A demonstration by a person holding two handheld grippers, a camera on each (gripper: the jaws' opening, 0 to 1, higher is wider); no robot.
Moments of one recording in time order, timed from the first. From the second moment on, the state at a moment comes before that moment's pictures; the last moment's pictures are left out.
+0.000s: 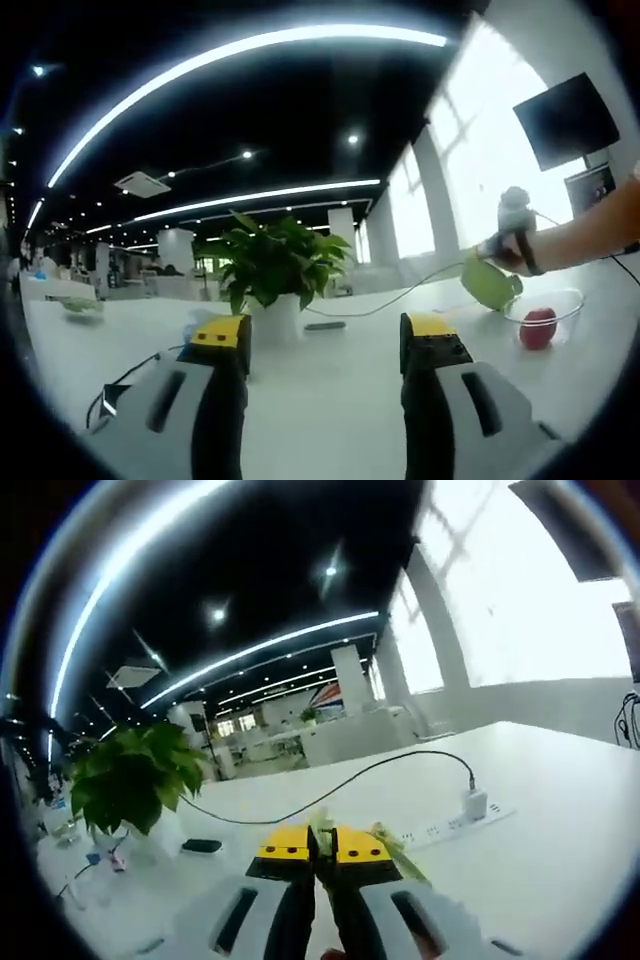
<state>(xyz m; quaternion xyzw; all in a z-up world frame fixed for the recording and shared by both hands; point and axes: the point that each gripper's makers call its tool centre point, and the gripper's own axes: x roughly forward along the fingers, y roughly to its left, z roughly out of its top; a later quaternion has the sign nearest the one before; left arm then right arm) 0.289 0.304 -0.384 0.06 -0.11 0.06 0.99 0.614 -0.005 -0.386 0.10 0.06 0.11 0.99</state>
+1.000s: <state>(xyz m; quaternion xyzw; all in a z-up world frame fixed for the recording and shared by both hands) 0.271 0.316 -0.380 0.05 -0.11 0.07 0.99 0.605 0.039 -0.425 0.06 0.11 0.13 0.98</state>
